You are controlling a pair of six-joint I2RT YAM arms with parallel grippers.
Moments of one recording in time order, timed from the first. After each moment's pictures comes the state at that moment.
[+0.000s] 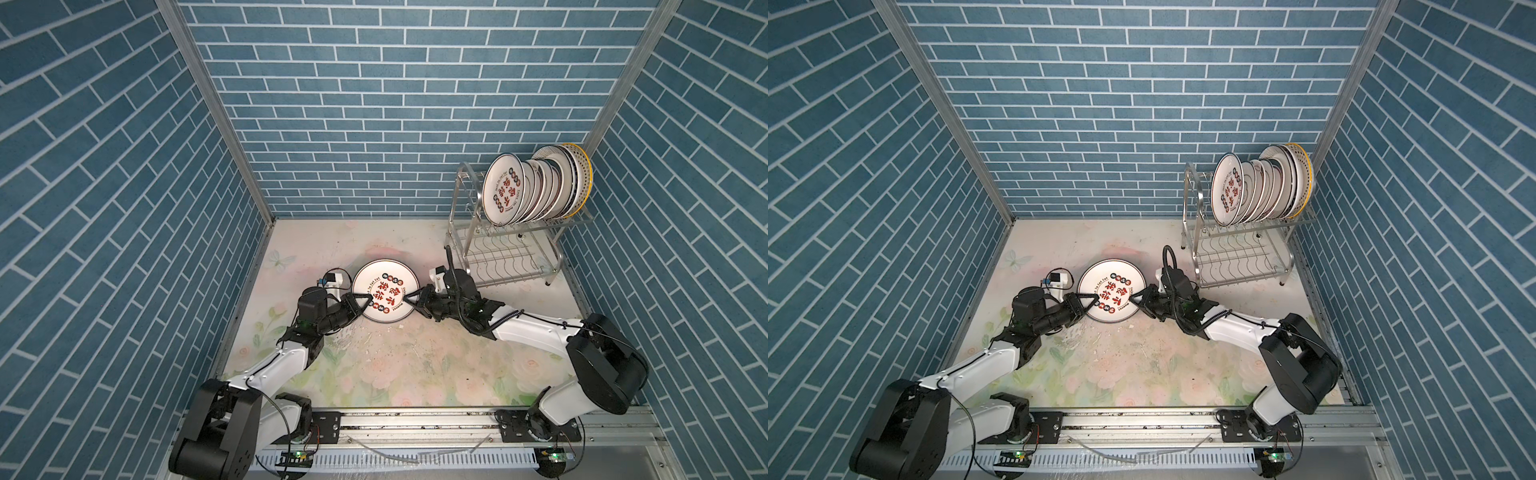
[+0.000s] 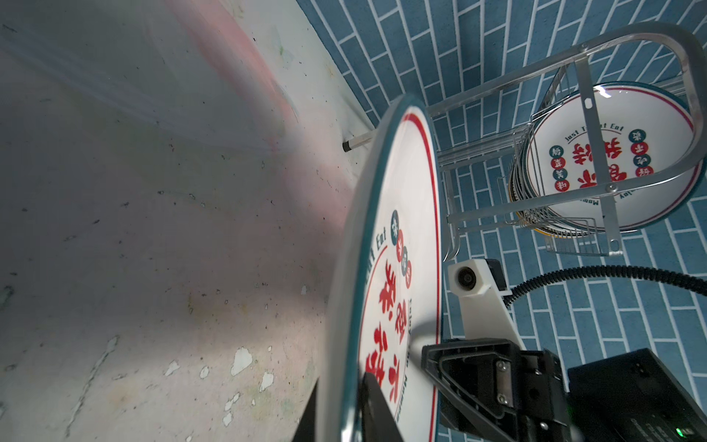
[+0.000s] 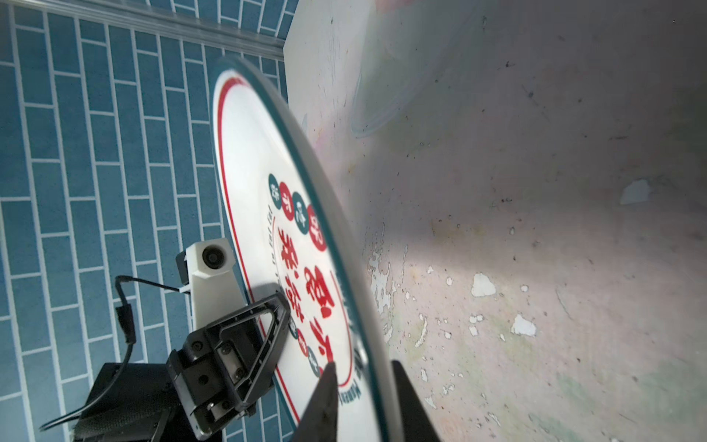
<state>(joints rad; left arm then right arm) -0.25 1.14 0.37 0.39 0.56 -0.99 0.80 1.54 0.81 0.25 -0.37 1.23</state>
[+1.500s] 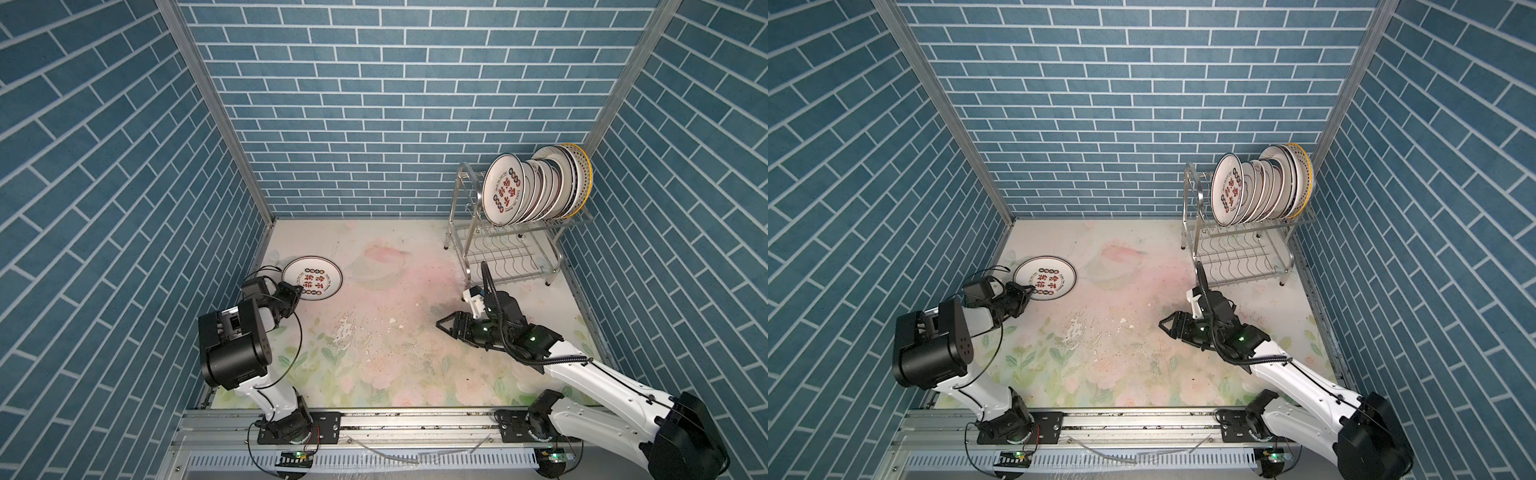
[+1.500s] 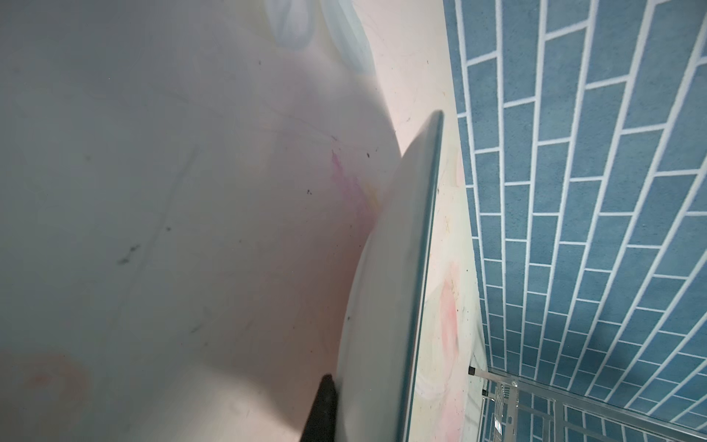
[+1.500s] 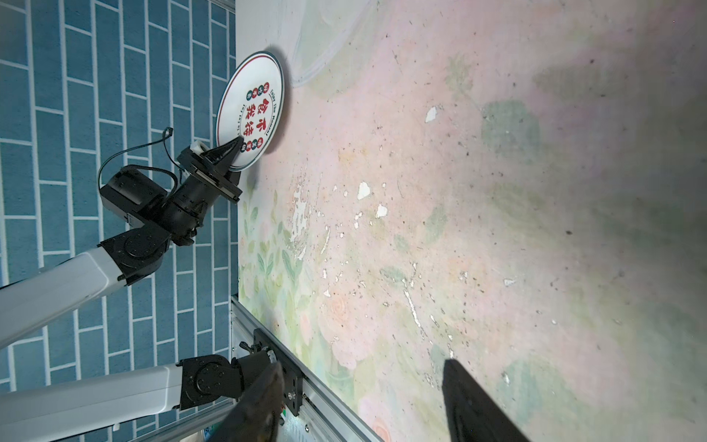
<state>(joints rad) 0.42 1.71 0.63 0.39 0.60 -0.87 0.72 1.00 0.56 -0.23 -0.37 0.94</state>
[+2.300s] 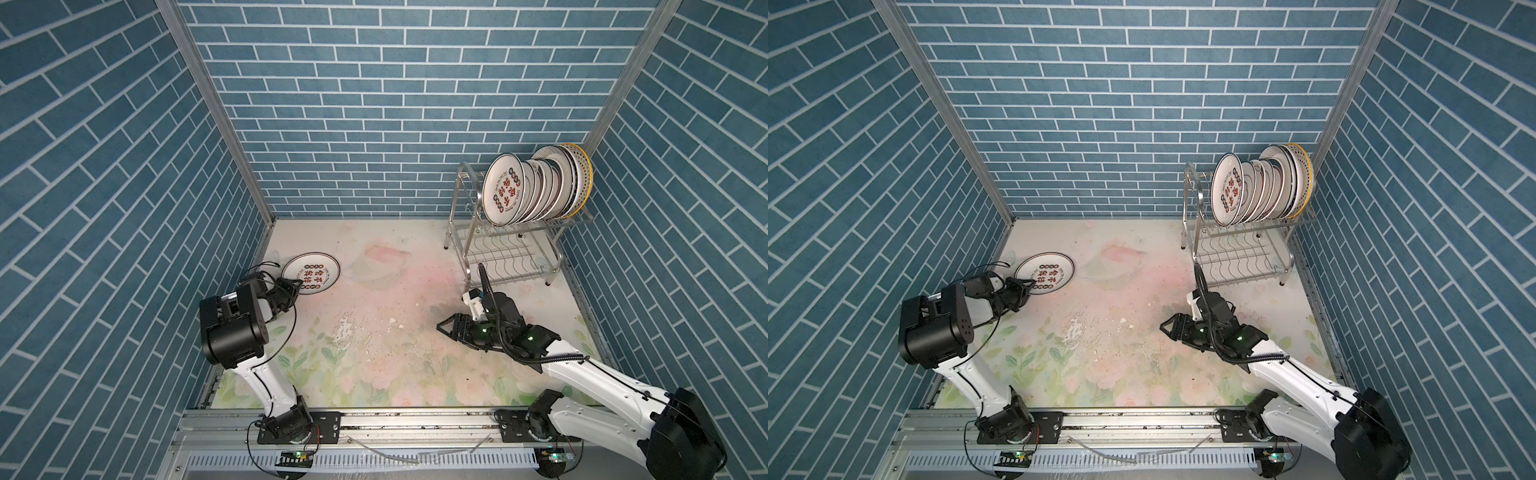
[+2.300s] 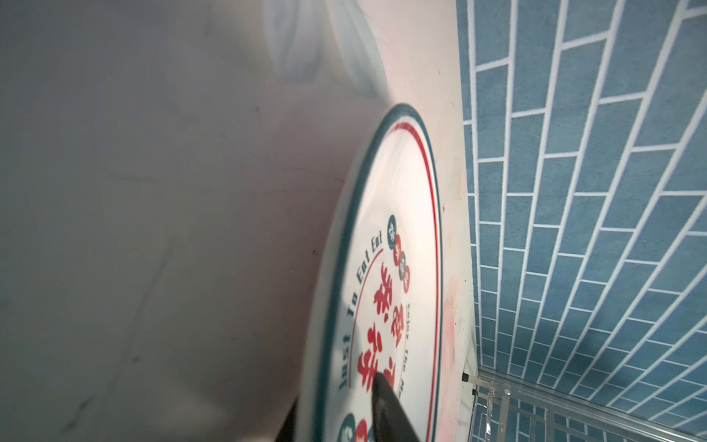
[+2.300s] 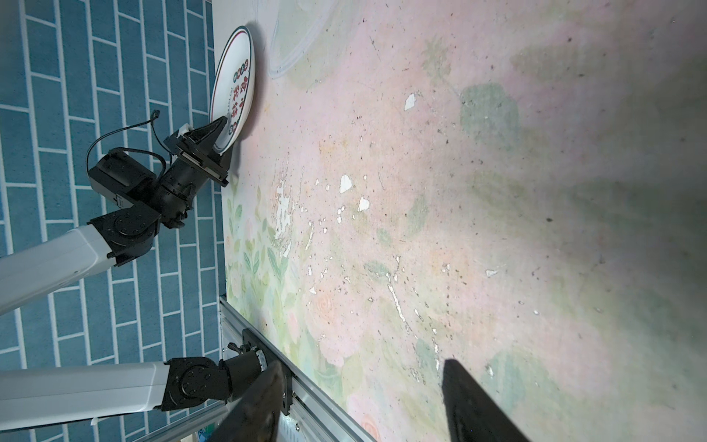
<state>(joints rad) 0.44 1.86 0.75 0.38 0.65 -0.88 0.72 1.02 0.55 -0.24 -0.37 0.94</state>
